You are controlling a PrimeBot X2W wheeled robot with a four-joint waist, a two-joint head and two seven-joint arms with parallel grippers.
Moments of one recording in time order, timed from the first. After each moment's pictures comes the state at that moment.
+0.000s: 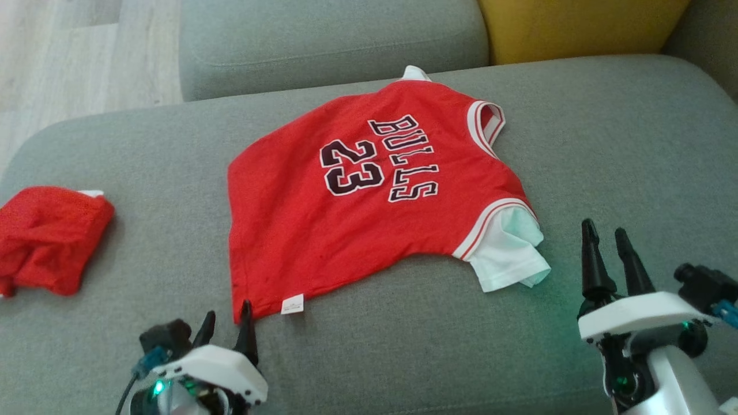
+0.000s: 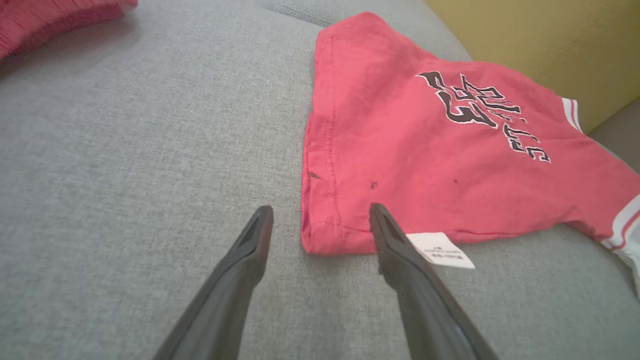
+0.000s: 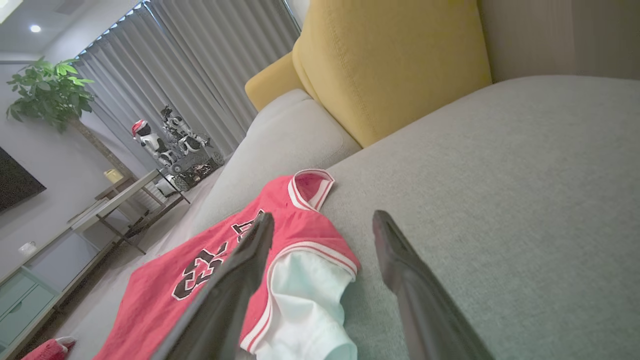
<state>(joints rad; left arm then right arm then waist) -0.10 0.05 -0.25 0.61 -0.50 0.07 -0.24 -0.13 -0.11 0.05 0.40 0.59 0.13 -0.15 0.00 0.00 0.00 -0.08</state>
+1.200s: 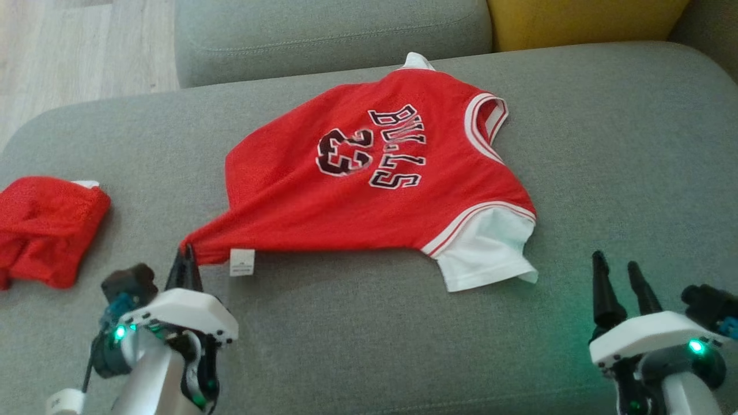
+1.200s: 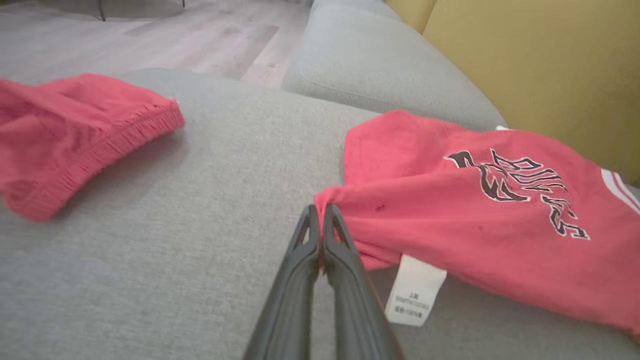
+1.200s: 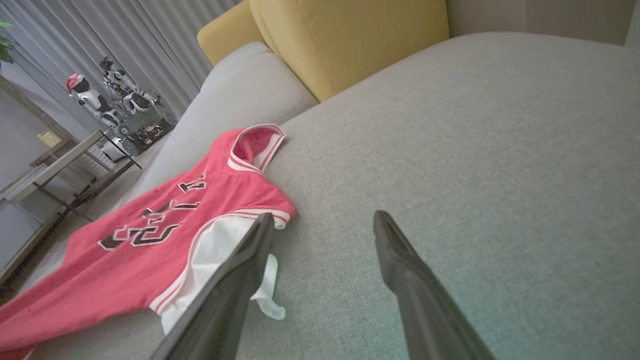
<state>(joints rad) -0.25 0.08 -0.18 0.62 -0.43 0.14 -0.25 -0.05 -0.05 -0.10 0.34 0.45 0.13 -0.01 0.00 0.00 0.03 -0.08</state>
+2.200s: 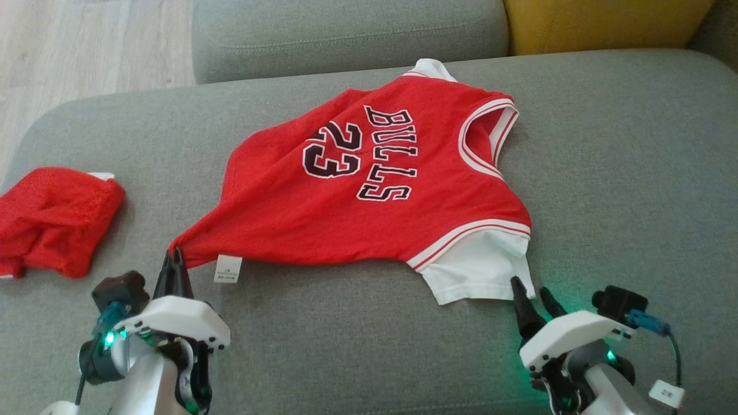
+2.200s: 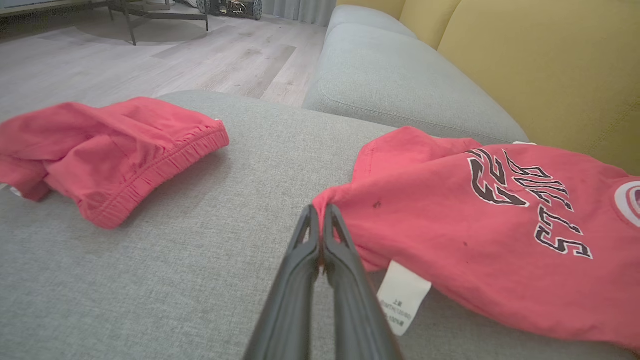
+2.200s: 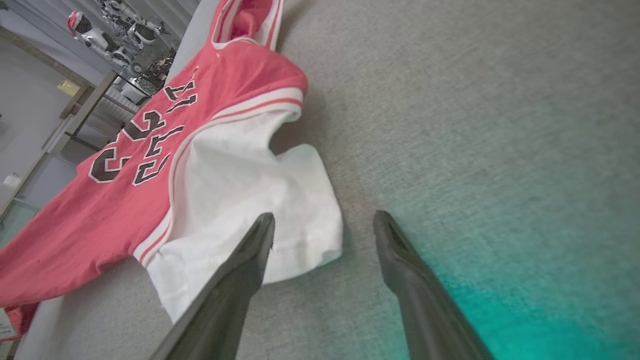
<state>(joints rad) -0.21 0.06 -0.09 0.56 -0.33 0.12 -0.25 -0.26 -0.05 0.22 0.84 0.71 0.13 -0.09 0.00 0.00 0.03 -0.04</state>
